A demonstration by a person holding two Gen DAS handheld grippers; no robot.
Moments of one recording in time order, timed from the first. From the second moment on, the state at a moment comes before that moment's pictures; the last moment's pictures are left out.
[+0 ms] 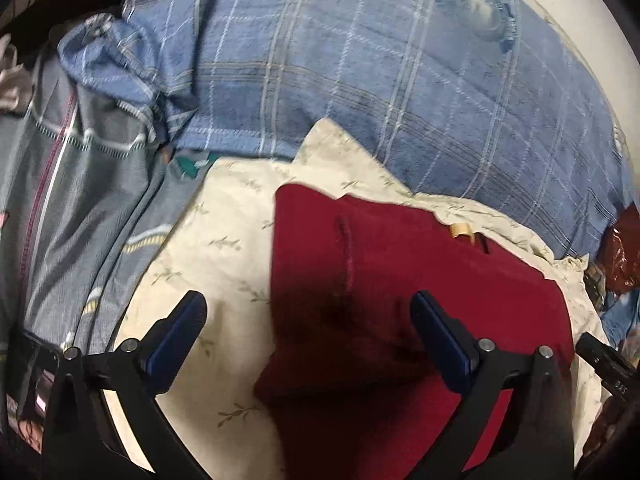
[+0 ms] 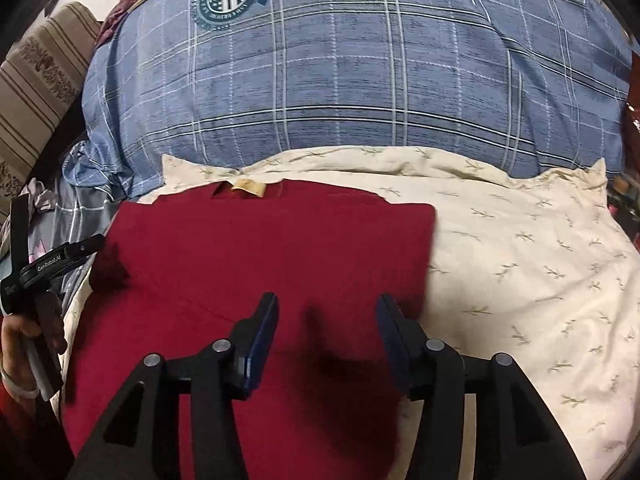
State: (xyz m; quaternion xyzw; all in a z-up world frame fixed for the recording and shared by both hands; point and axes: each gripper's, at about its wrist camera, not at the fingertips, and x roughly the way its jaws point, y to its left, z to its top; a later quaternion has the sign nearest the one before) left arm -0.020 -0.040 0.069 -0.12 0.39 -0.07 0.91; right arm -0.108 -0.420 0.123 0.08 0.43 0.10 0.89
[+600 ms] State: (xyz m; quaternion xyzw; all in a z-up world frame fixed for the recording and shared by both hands) left arm -0.012 -0.058 0.069 -0.10 0.39 -0.11 0.91; right arm -0.110 -0.447 0.107 0.19 0.41 0.11 0.89
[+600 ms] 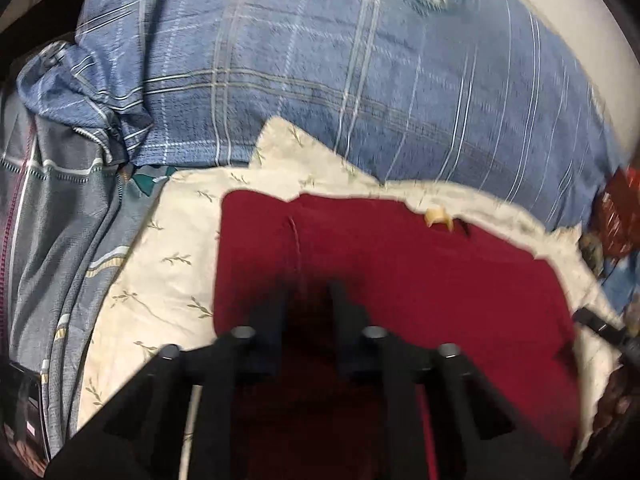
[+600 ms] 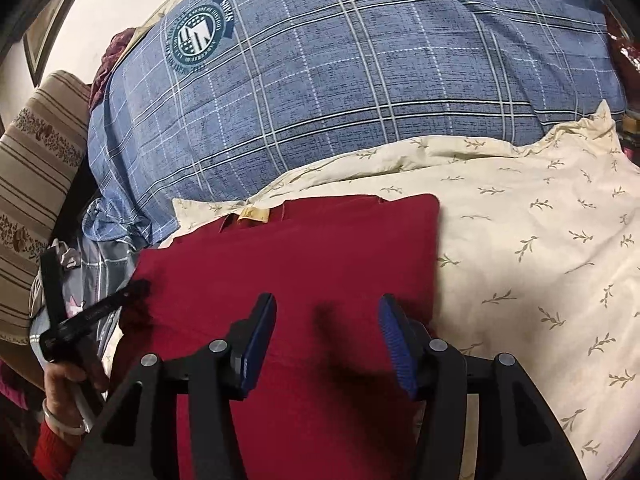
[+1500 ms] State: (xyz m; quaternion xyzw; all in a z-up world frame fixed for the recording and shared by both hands) left arm -0.022 -0.052 0.057 -0.09 0.43 -0.08 0.90; right arm -0.074 -0.436 0.101 0.09 0.45 0.06 0.89
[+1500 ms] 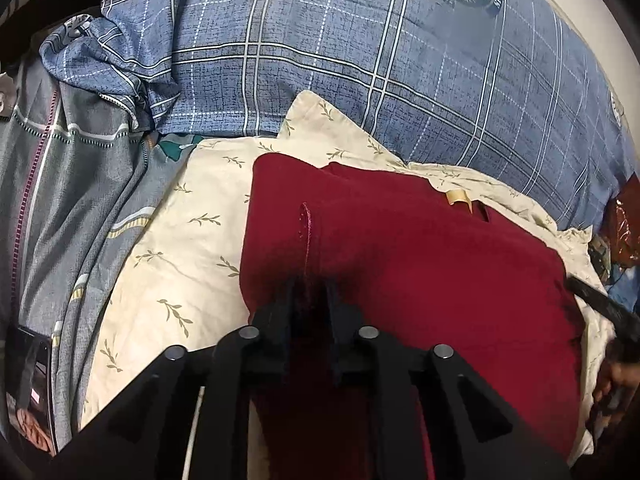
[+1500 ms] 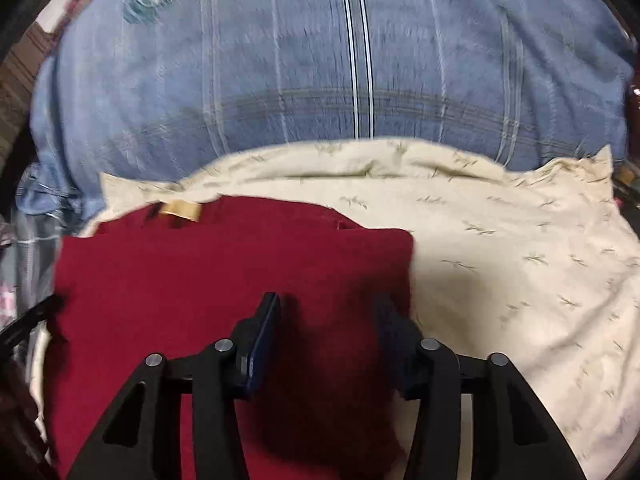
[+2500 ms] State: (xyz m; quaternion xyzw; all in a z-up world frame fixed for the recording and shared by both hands) left arm -0.145 -0.036 0.061 -0.08 0.44 -0.10 0.89; right arm -0.240 -0.441 0.098 0.14 0.47 0.07 0.87
